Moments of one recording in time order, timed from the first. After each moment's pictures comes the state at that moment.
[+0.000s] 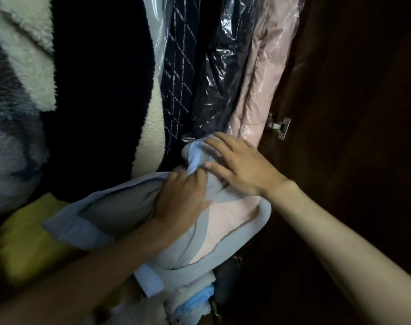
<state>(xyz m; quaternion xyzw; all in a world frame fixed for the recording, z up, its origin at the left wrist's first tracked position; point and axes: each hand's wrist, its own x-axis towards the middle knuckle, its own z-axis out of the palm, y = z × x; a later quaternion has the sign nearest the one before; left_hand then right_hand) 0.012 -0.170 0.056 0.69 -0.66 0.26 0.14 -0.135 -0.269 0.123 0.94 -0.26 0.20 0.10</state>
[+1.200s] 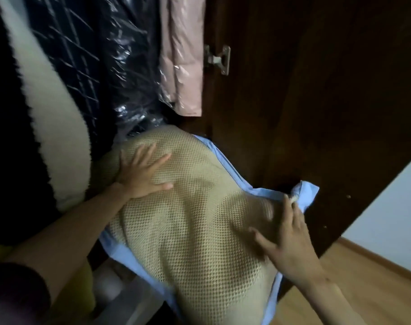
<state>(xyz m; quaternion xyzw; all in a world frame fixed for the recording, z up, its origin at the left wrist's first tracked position) 0.093 -0.328 -0.086 0.64 -0.77 0.08 0.00 -0.294 -0.143 -0.107 0.67 -0.68 0.25 -0.17</state>
